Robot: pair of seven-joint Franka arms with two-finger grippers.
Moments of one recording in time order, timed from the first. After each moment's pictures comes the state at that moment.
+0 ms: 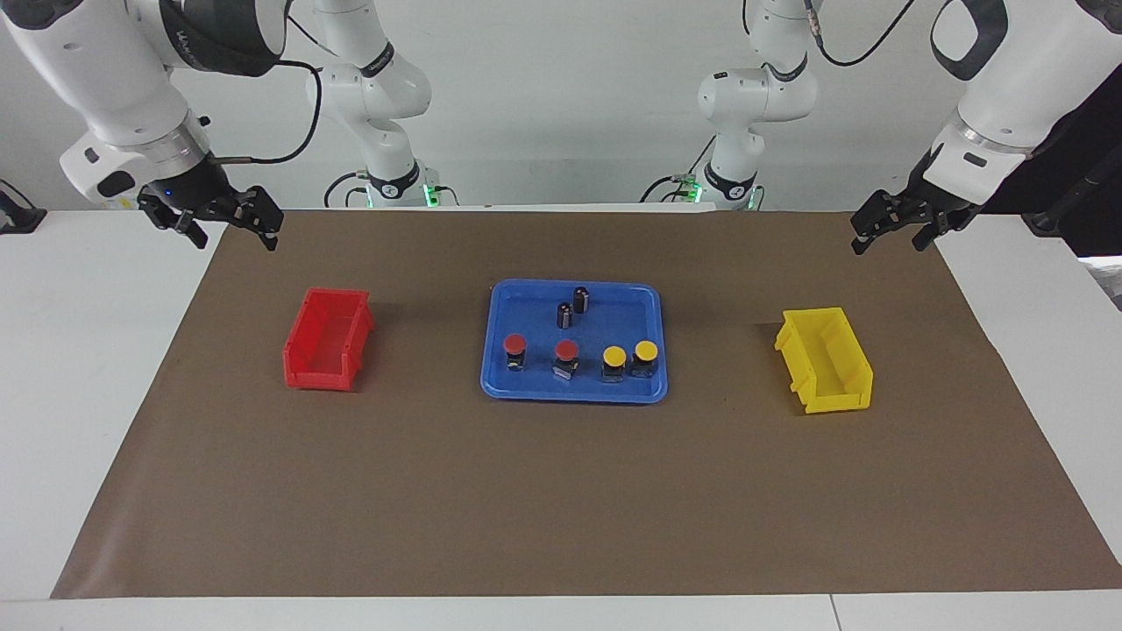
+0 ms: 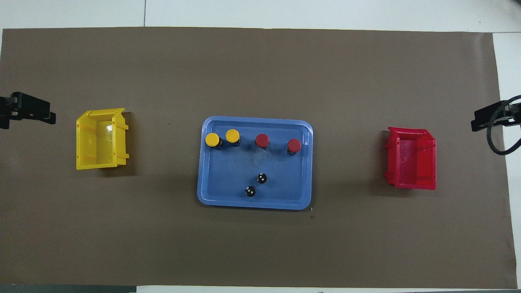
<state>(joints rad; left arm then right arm) -0.05 0.01 0.00 -1.56 -0.04 1.53 -0.05 0.01 0.02 -0.09 -1.56 -0.04 1.49 -0.05</state>
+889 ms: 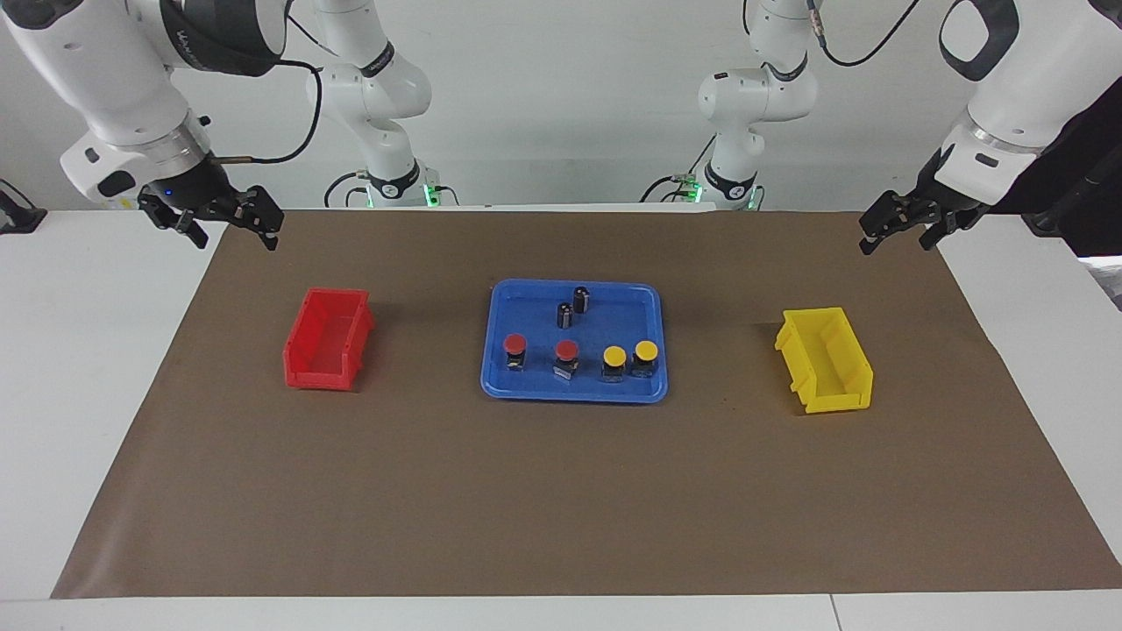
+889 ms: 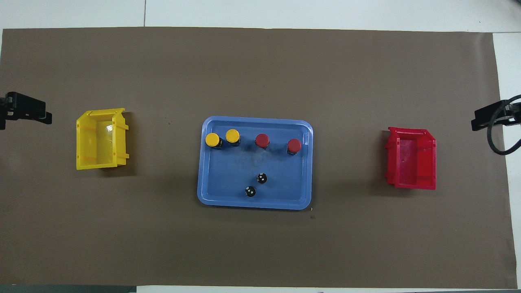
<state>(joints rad) -0.04 0.01 0.00 -1.56 -0.04 1.53 -0.05 0.01 0.03 -0.07 -1.54 -0.04 1.49 -0.05</state>
